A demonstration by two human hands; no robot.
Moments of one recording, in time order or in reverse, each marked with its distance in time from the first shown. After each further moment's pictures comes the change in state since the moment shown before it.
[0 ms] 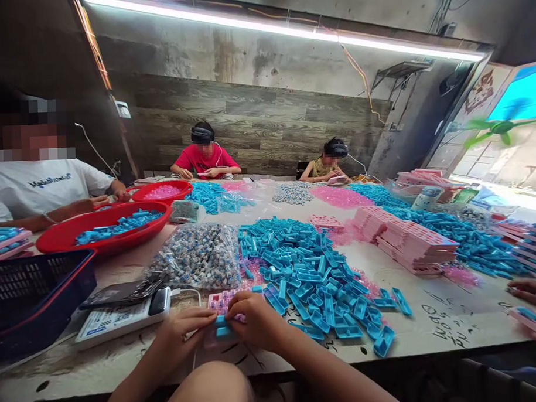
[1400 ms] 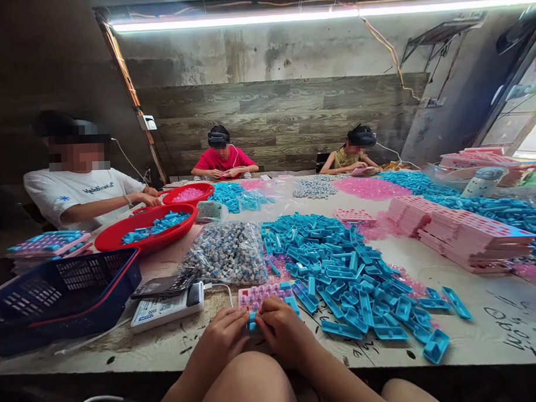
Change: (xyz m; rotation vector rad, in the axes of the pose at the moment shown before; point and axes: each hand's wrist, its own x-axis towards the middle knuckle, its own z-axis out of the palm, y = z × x) left_hand -0.014 0.018 0.025 0.348 -0.046 -0.051; right_hand -0.017 -0.014 0.021 -0.183 0.057 0.077
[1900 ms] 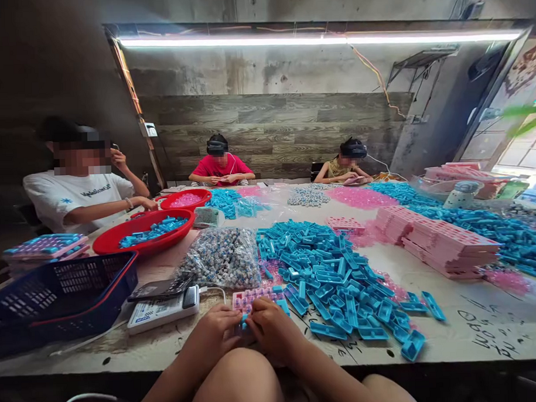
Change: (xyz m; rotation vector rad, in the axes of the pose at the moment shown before) left_hand 0.014 0.006 -0.029 -0.156 -0.118 -0.042; right_hand 0.007 -0.006 -0.005 -0.122 -0.103 0.004
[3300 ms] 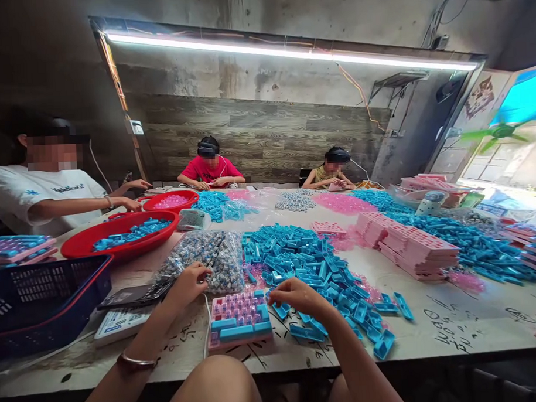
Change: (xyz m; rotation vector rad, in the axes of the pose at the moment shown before) left_hand 0.073 -0.081 -0.024 0.035 0.145 -0.186; right_hand -0.007 0.067 -0.089 0.502 -0.231 0.509
